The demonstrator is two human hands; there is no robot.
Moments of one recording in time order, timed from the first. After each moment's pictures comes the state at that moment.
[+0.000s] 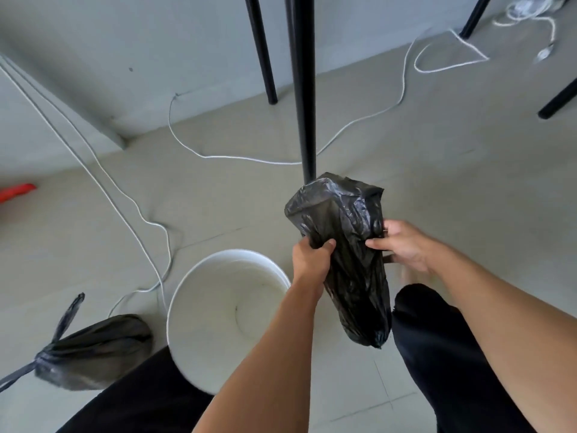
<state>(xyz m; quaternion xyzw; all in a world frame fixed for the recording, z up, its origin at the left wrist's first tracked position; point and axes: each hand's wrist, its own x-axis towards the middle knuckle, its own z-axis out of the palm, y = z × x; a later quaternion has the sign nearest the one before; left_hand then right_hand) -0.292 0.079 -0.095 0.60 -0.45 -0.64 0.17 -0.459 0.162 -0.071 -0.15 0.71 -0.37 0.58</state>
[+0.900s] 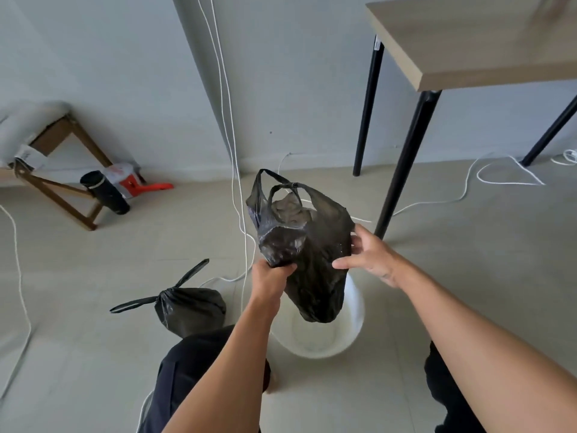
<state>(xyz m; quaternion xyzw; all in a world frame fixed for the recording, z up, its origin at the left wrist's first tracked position) -0.018 0.074 0.073 0.55 -0.42 -0.60 0.39 -0.245 0.112 0.096 -0.44 0.58 -0.40 0.56</state>
